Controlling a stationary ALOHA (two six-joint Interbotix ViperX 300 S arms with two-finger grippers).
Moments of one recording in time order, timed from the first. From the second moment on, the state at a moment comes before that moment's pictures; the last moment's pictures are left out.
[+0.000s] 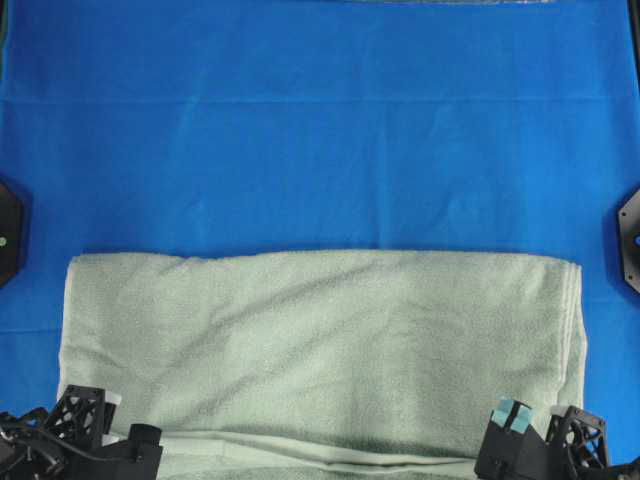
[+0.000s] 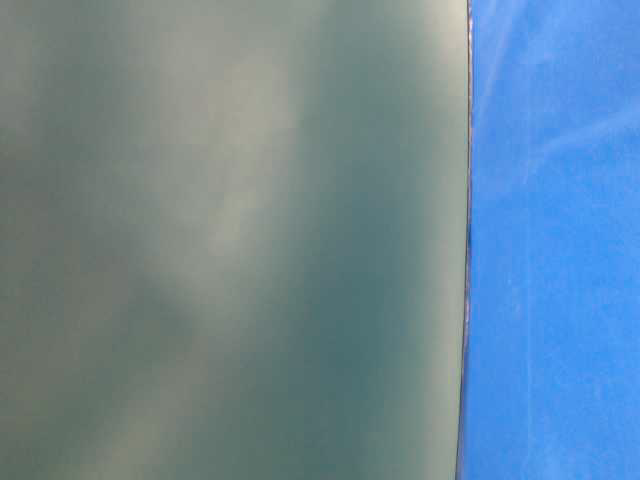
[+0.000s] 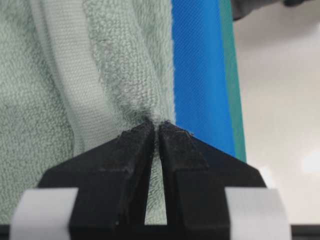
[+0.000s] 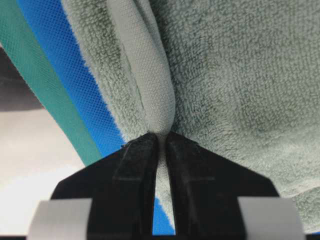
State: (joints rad) left arm -0.82 0.00 0.65 0.06 0.52 -0.73; right arm 0.87 0.09 0.55 -0.13 0.69 1.40
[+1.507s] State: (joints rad) left arm -0.35 -0.32 0.86 0.28 0.84 -0.62; right arm 0.46 -0.49 0.95 -0.32 0.98 1.16
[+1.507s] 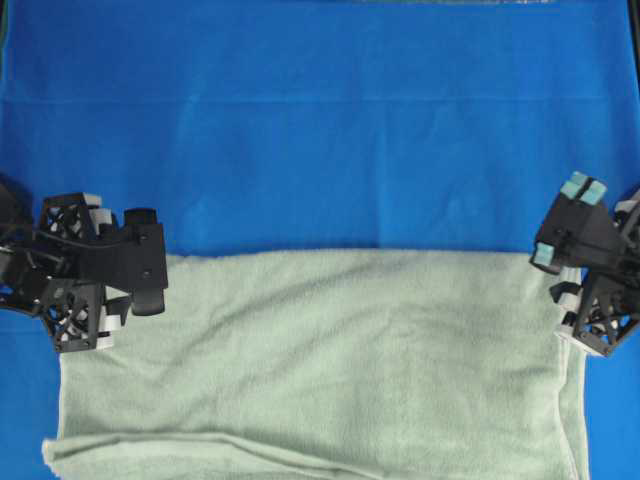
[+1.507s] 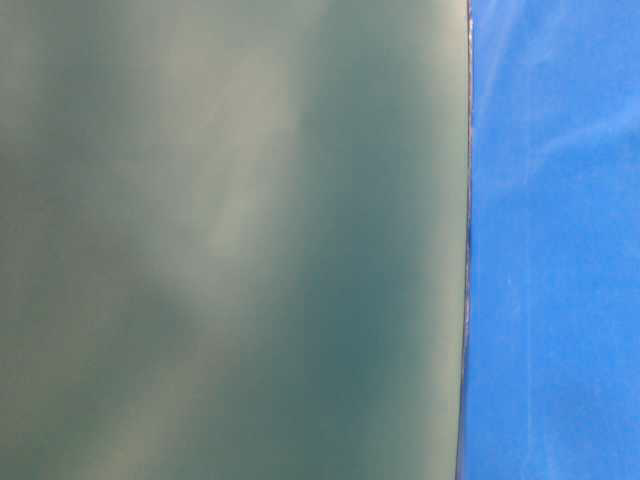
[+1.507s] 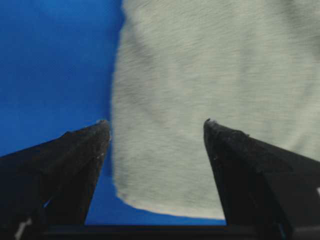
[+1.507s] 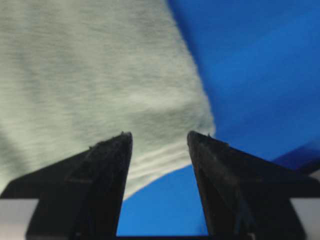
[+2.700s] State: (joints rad) left arm -0.21 -0.15 0.98 0.25 0.55 -0.61; right arm 0.34 -0.32 1.11 -0.30 0.61 1.13
